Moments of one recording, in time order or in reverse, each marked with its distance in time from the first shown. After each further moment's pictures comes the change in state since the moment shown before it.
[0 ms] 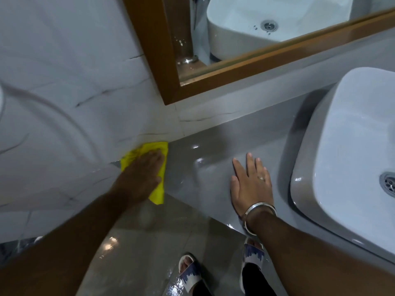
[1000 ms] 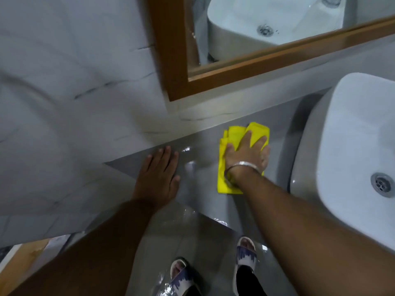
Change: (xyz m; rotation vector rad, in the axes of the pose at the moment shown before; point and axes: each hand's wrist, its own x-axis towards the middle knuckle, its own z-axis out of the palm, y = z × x) left_hand 0.033 0.057 0.010 -0.069 -0.013 -0.341; right_hand 0.082 -0.035 -0.019 0.230 -0.044 0.507
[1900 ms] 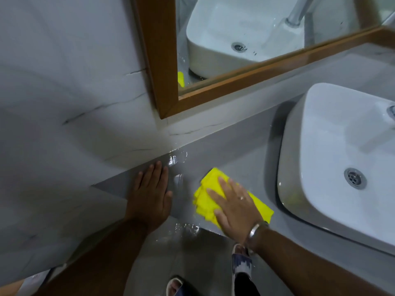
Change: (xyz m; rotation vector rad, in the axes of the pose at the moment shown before) left_hand -0.003 -0.003 -0.004 -0.046 -0.028 0.017; right_hand -0.084 0.089 0.020 -0.348 0.056 -0.858
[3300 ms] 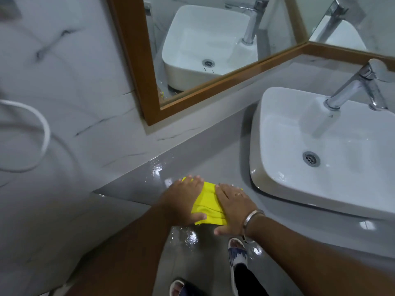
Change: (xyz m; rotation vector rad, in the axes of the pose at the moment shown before) left_hand 0.003 0.073 -0.044 0.027 -0.307 0.529; right_hand -0.040 -0.004 -0.044 0.032 -0.311 0.161
